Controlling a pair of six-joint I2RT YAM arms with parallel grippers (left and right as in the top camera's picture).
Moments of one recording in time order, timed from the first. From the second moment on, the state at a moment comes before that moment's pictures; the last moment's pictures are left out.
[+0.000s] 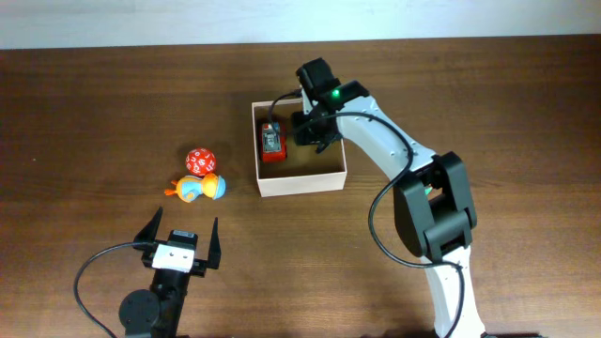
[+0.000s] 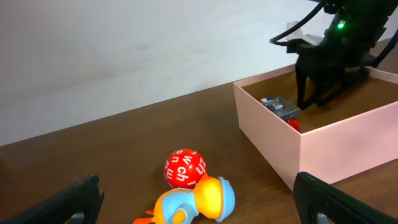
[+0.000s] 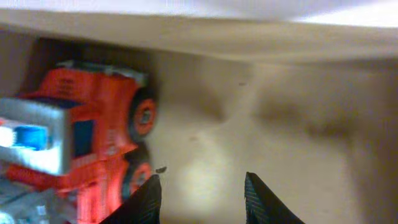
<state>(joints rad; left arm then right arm) 0.06 0.01 0.02 -0.06 0.21 0.22 0.44 2.31 1.93 -0.83 -0.16 0.32</state>
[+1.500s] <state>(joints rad) 0.06 0.01 0.02 -0.06 0.21 0.22 0.42 2.31 1.95 -0.89 0.05 0.61</state>
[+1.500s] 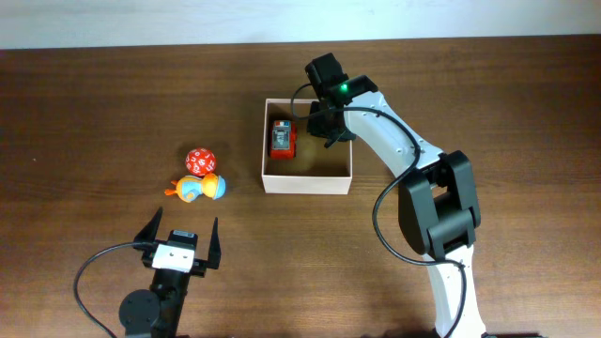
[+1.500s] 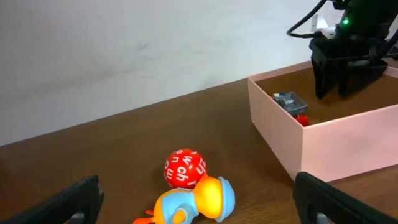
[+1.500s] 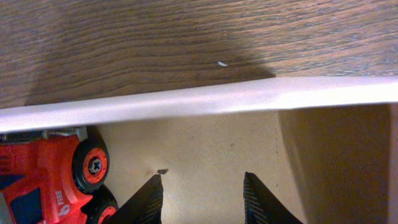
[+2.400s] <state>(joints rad) 0.06 0.01 0.02 -0.06 0.21 0.22 0.37 2.31 2.53 -1.38 -0.02 0.25</state>
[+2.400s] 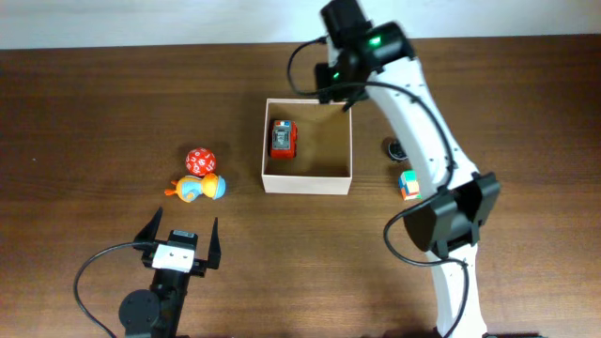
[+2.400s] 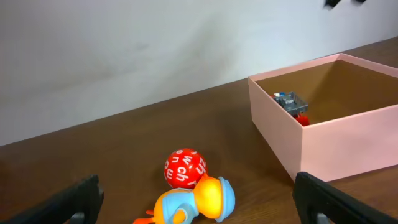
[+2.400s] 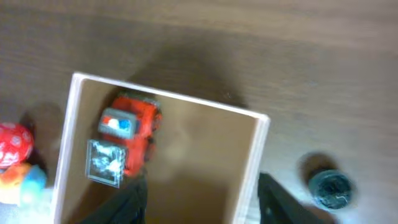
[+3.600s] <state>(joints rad) 0.06 0.01 0.02 -0.06 0.21 0.22 0.12 1.96 2.12 -1.69 0.00 0.09</state>
